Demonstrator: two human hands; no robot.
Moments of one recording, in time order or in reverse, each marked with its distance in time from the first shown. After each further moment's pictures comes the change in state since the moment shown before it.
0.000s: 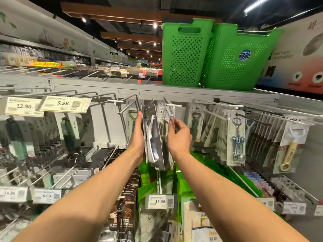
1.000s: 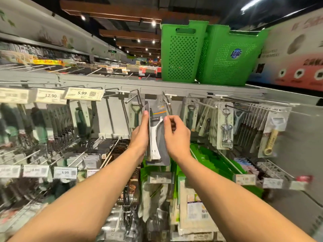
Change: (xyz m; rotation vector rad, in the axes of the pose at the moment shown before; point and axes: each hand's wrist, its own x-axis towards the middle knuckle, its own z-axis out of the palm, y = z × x) left_hand -0.075 -0.008 0.001 0.319 0.160 0.090; right_hand -0.081 -0.028 -0.040 -0.120 -0.032 -0.309
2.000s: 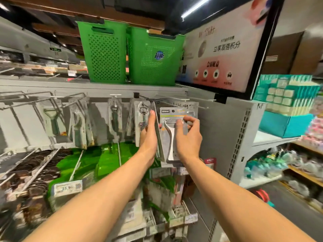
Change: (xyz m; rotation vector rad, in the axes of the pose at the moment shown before) left_hand -0.096 -0.024 0.307 -0.127 -0.240 -0.032; right_hand 0.023 0.092 -0.305 -0.067 0.394 0.196
